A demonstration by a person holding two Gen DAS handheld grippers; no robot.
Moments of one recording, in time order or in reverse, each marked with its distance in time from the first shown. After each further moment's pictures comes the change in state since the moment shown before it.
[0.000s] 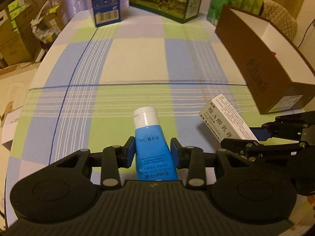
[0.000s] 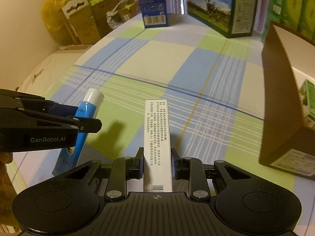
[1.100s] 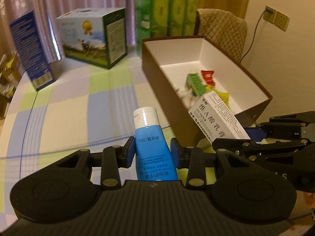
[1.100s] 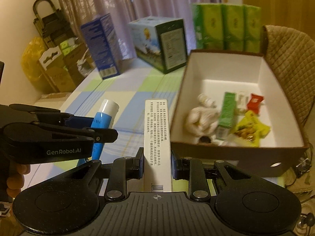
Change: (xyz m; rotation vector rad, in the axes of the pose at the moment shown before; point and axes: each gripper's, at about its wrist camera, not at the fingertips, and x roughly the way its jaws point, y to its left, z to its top) left arm -0.037 -0.157 0.069 0.219 -0.139 -0.145; right arm -0.136 -0.112 -0.007 0.177 -0.211 -0.071
